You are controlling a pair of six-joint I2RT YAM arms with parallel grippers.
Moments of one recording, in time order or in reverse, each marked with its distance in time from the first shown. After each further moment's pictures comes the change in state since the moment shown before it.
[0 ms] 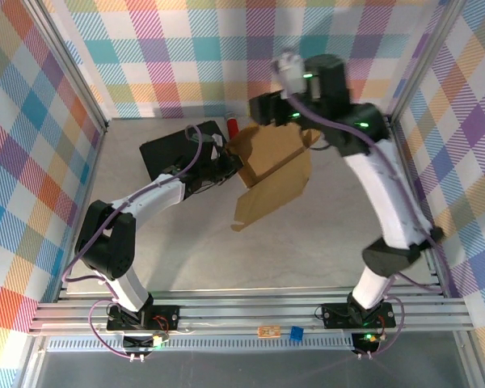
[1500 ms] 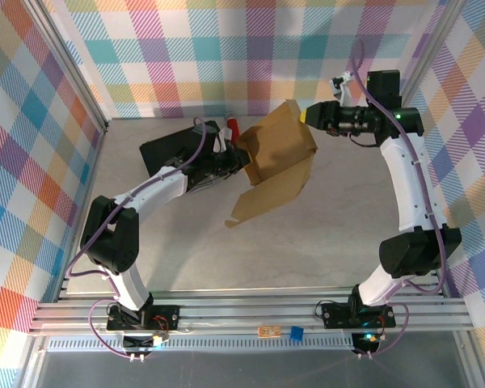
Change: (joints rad) left arm 0.006 0.052 0.120 -0.068 0.170 0.081; right arm -0.486 -0.050 -0.418 0.036 -0.723 0.101
